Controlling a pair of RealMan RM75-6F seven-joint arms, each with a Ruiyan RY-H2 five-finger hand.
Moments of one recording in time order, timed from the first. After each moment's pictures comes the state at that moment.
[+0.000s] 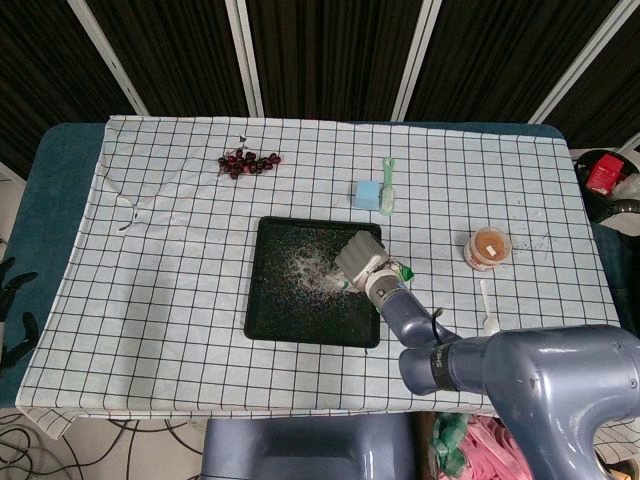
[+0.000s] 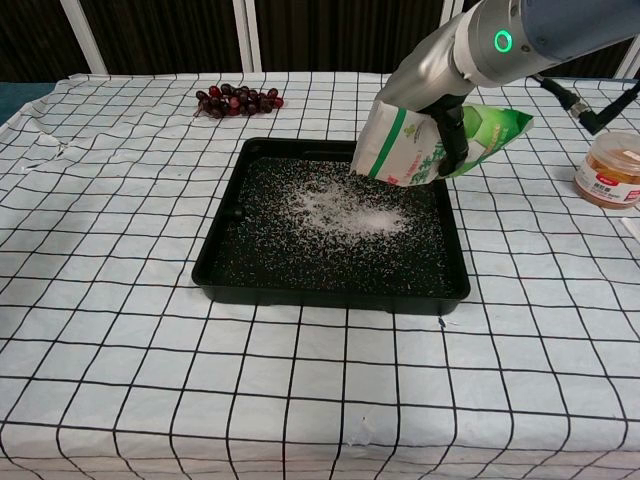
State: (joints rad) left arm -0.07 -1.09 -0.11 -1.72 1.43 1.54 -0.03; right arm 1.76 -1.33 -0.35 -1.72 -0.20 0.79 -0.81
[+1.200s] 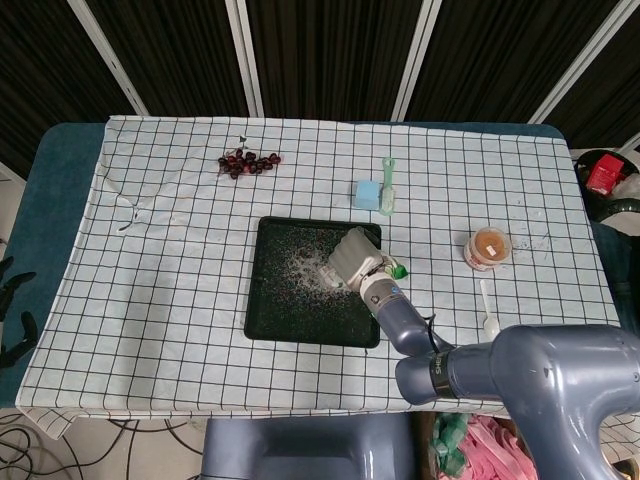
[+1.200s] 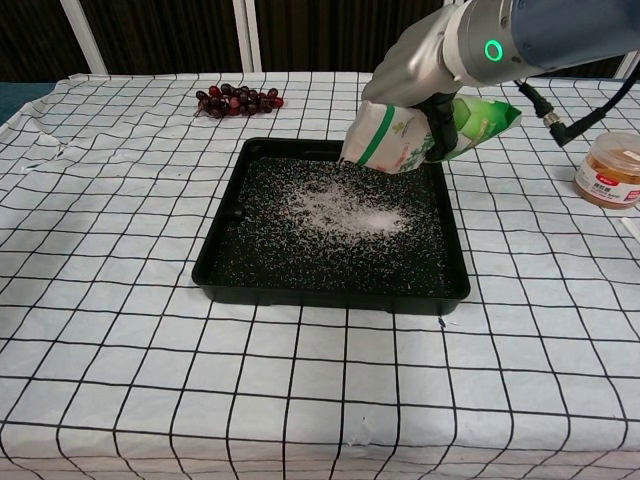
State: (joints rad) left arm -0.06 -1.08 -0.11 -1.72 1.43 1.54 -0.03; right arm 1.69 -1.34 -0.26 -1.75 -0.21 0.93 -0.99
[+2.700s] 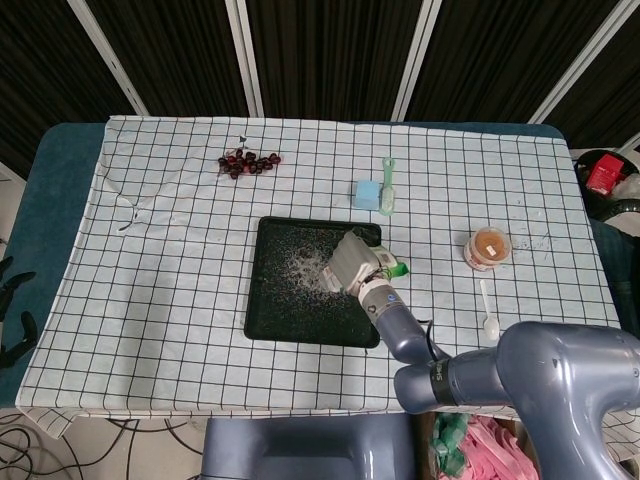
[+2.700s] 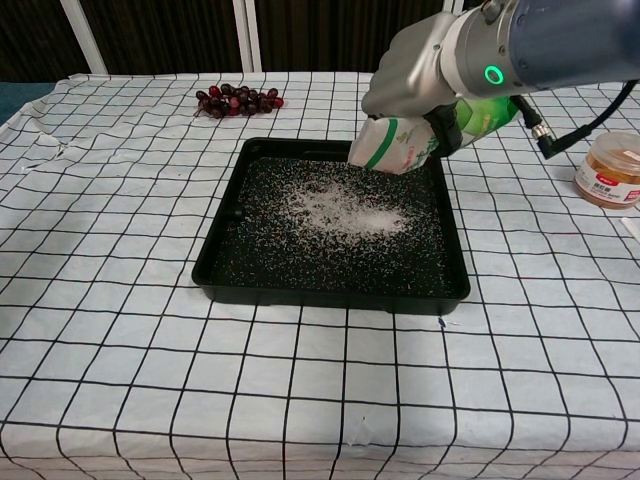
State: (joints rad) left arm -0.06 -1.08 -0.11 -1.72 1.43 1.54 -0.03; right arm 1.62 -1.37 -0.20 -1.77 -0.22 1.01 -1.23
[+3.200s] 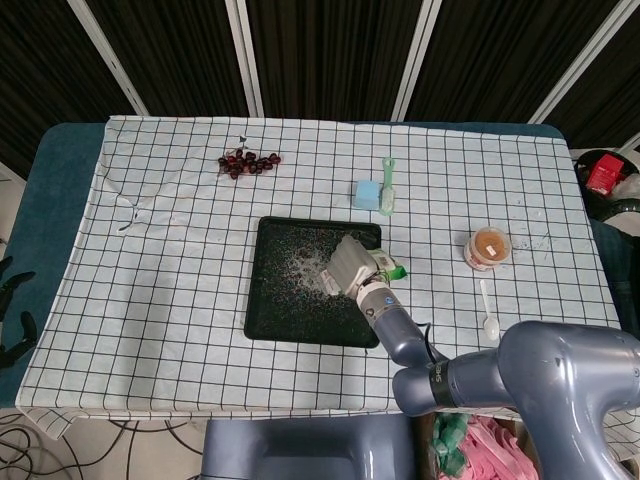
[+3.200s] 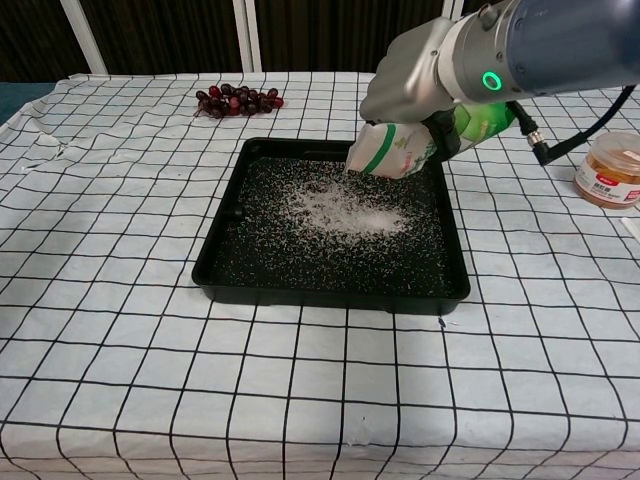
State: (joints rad) left arm -0.06 -1.08 -0.11 -1.72 1.43 1.54 -0.03; right arm 1.61 -1.37 -0.18 -1.78 -0.21 1.01 -1.25
